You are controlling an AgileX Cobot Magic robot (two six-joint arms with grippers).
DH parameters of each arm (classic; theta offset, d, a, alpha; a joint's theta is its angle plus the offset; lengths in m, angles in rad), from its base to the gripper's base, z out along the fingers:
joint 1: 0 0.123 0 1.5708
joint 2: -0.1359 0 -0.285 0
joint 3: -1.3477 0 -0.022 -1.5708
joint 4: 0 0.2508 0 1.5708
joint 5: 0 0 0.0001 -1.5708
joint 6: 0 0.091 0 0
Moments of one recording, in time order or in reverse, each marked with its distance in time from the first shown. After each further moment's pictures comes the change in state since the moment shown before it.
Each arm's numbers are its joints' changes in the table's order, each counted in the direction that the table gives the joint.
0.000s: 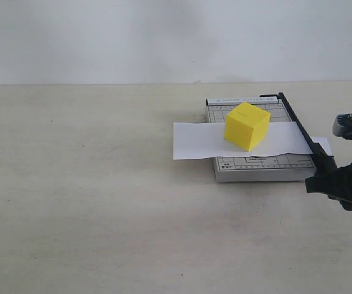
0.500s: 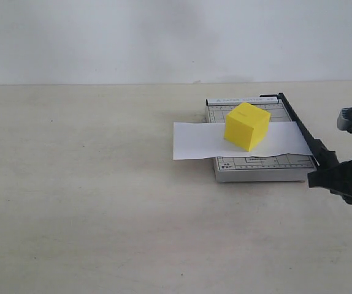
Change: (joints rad) left arm 0.000 0.000 0.000 0.000 0.000 0.000; right arm 0.000 0.042 0.000 0.000 -0.020 0.007
